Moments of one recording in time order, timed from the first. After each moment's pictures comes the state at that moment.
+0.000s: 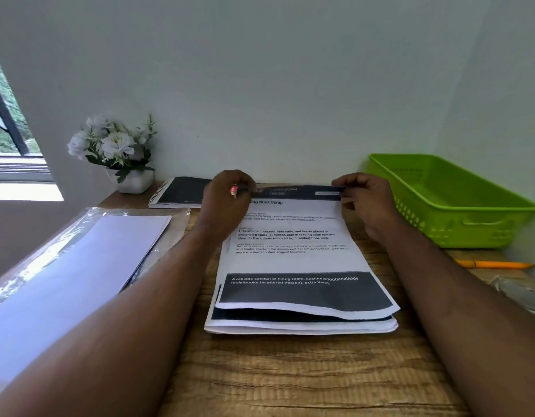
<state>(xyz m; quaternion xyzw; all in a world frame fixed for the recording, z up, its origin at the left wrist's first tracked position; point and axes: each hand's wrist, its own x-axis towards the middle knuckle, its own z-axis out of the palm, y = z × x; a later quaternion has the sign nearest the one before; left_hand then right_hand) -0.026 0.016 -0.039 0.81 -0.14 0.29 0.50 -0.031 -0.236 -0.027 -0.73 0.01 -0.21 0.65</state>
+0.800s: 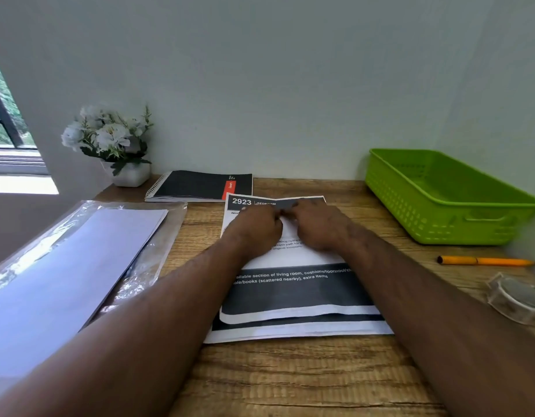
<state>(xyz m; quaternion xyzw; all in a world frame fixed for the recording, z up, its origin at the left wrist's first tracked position) -0.038 -0.026 -0.064 0.96 -0.18 0.09 0.19 -0.049 -0.172 -0.040 -0.98 -0.17 -0.05 0.00</state>
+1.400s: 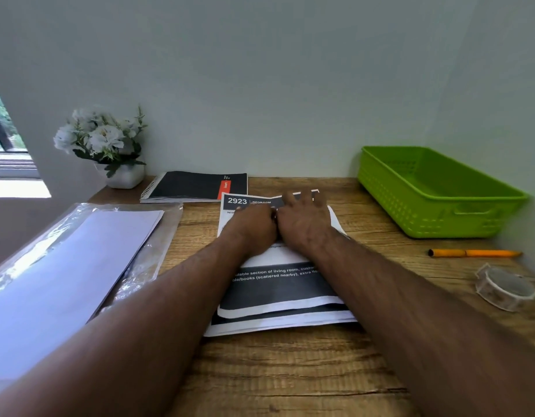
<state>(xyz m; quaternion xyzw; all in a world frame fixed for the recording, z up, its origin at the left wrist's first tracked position) -0.050 -0.029 -0.052 0.97 -0.17 0.06 0.16 -0.065 -0.137 -0.035 -0.98 -0.07 -0.08 -0.15</state>
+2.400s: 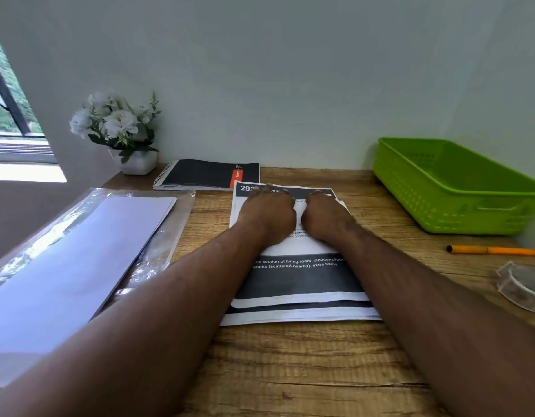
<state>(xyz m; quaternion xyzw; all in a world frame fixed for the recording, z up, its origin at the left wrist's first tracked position) -0.035 -0.034 -0.062 0.98 -0.18 0.07 0.05 -0.054 -0.161 -0.051 -0.99 -0.06 -0.10 0.06</state>
